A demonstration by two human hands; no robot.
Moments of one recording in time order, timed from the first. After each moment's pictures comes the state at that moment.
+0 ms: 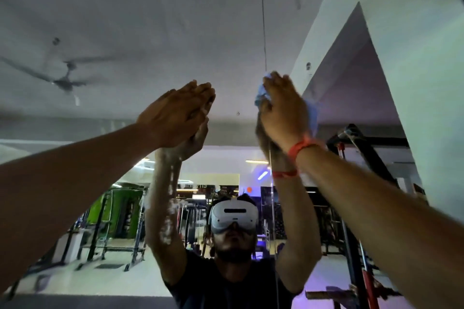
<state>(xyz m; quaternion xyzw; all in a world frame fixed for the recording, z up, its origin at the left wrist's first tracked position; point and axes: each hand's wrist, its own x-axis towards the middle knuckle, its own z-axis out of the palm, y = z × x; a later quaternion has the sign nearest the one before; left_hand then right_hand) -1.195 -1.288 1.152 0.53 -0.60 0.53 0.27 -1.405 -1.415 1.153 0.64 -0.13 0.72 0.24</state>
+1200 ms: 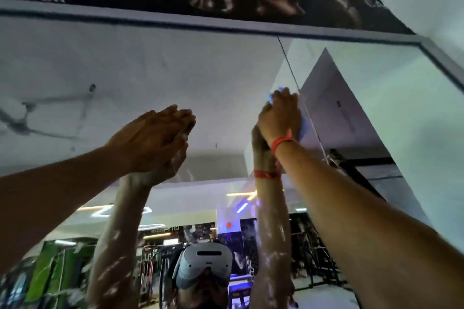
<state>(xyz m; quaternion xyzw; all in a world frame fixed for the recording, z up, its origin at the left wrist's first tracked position) -1.031 -1.209 1.205 0.50 -0.61 0.58 0.22 -1.281 -1.351 1.231 0.52 -0.30 0.77 0.22</state>
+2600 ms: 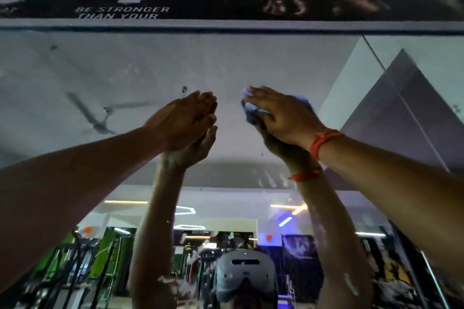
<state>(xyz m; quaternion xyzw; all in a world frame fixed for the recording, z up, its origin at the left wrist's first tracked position) -0.933 -1.160 1.234 0.54 -0.55 0.57 0.30 -1.161 -1.285 1.251 0.74 -0.05 0.58 0.35</state>
